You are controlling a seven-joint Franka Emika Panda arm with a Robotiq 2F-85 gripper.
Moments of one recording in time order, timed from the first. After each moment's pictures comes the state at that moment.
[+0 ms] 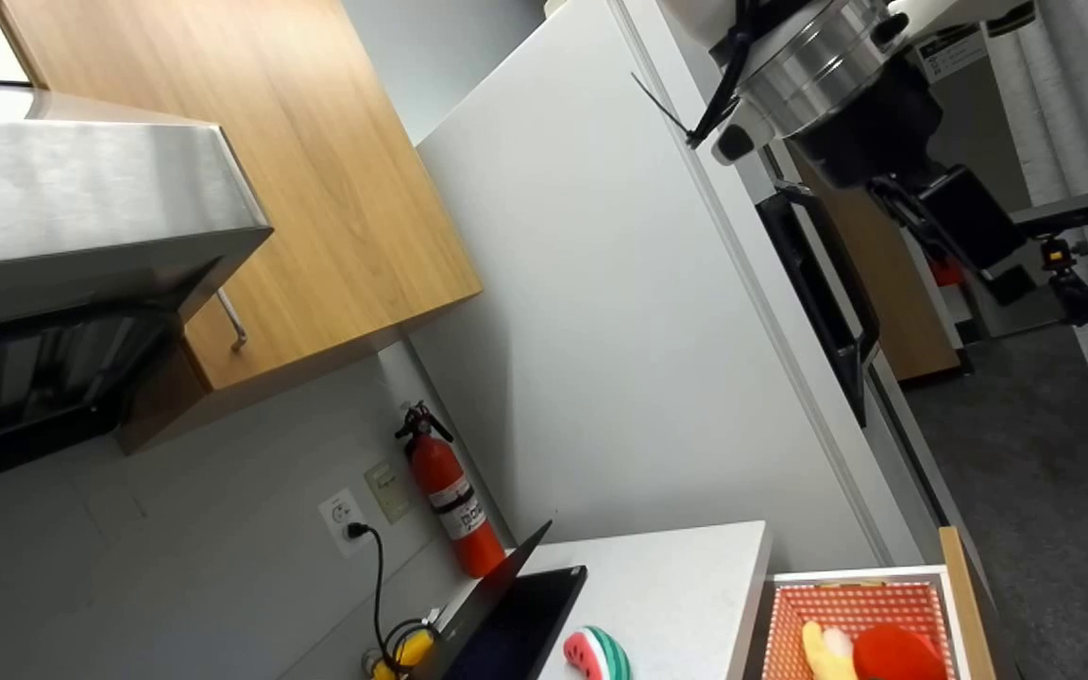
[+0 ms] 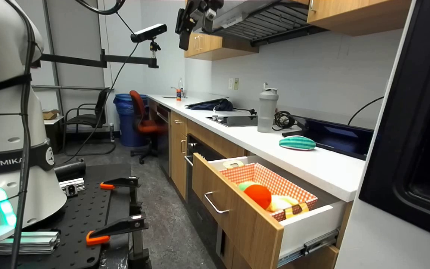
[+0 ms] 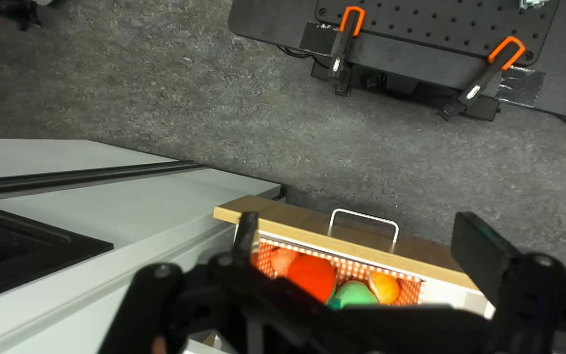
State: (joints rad) arm 0.02 -0.51 0.12 -2.34 -0.25 1.63 -0.10
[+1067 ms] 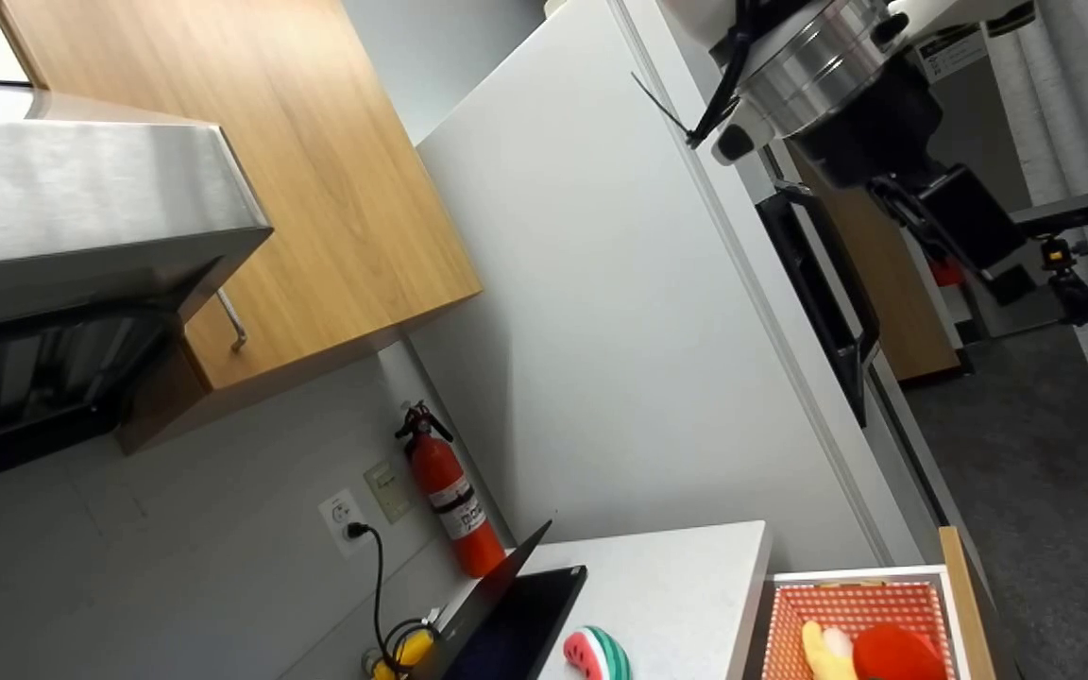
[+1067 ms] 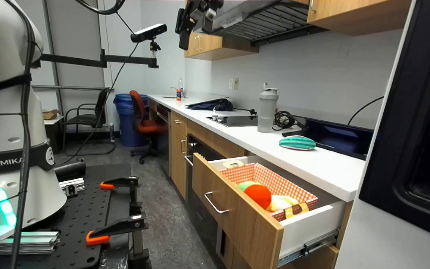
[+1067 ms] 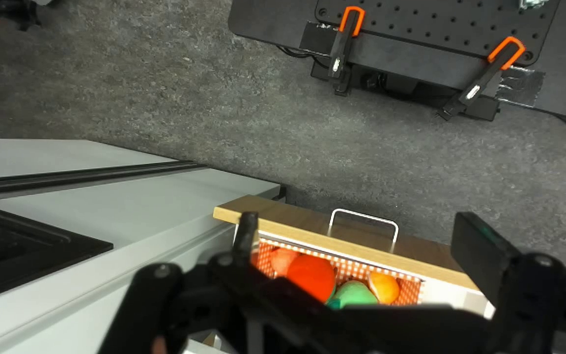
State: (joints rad) arm 0.02 -0.51 0.12 -2.34 -0.25 1.63 -0.10
